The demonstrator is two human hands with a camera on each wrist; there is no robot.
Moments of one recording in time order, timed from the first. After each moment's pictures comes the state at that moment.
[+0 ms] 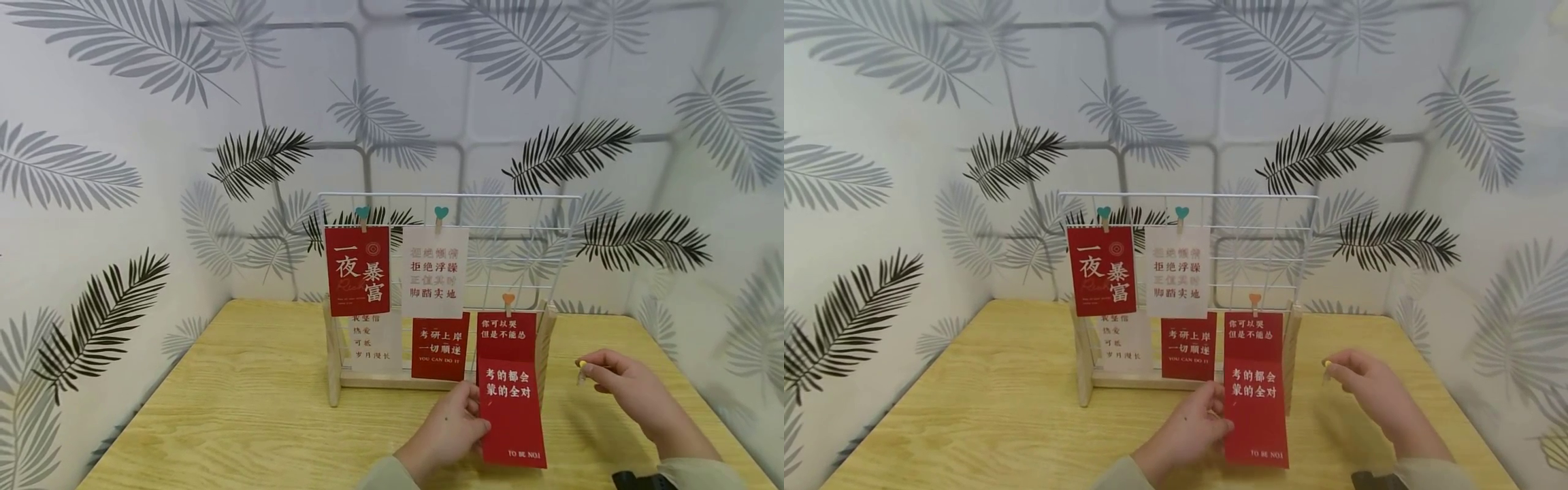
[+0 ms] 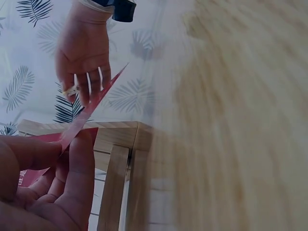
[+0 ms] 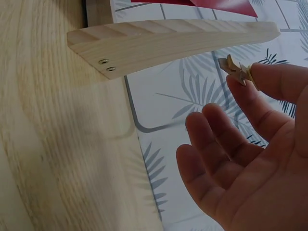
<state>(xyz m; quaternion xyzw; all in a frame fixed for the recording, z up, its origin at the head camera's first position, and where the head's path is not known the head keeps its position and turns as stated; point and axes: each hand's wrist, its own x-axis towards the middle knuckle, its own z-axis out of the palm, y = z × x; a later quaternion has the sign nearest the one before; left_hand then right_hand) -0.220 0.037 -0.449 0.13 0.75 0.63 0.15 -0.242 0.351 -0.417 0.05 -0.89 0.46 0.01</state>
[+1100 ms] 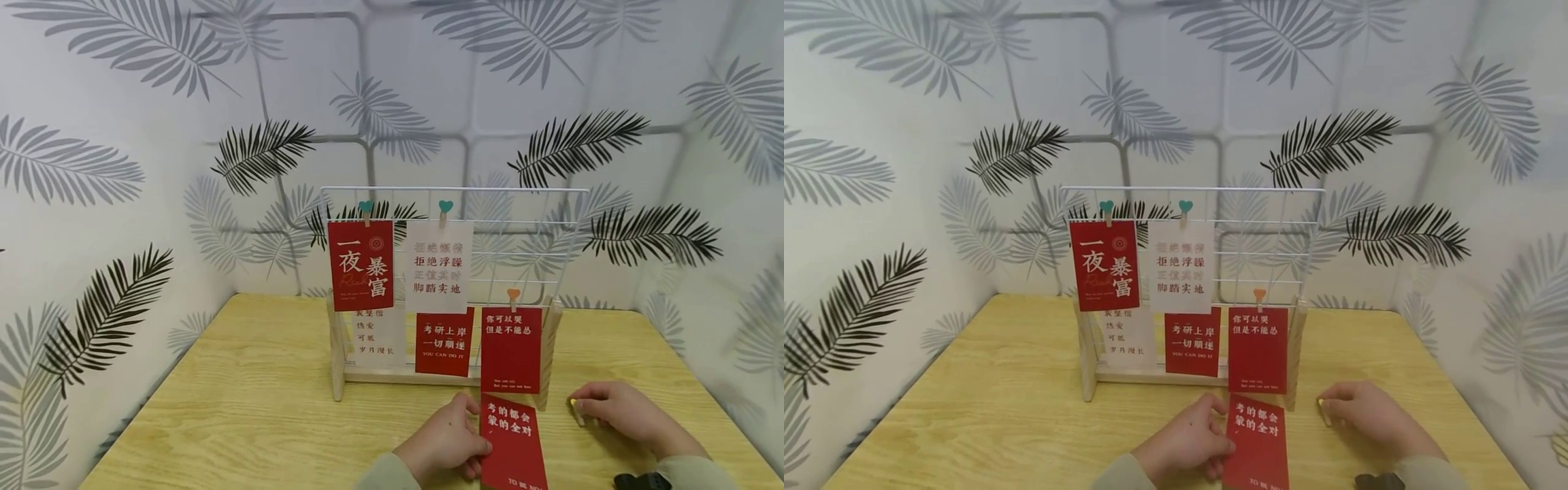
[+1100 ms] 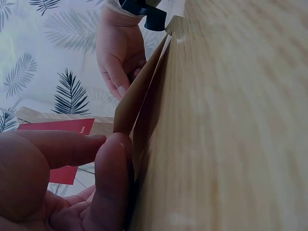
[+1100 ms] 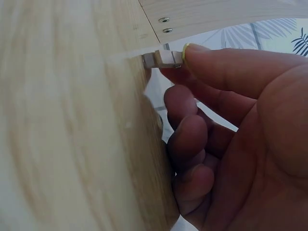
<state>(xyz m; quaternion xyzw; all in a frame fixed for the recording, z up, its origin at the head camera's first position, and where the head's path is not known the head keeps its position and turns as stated) -0.213 0.027 -0.462 0.09 0.78 0.57 0.25 -0.254 0.365 -0.465 0.07 -0.91 0.39 -0.13</state>
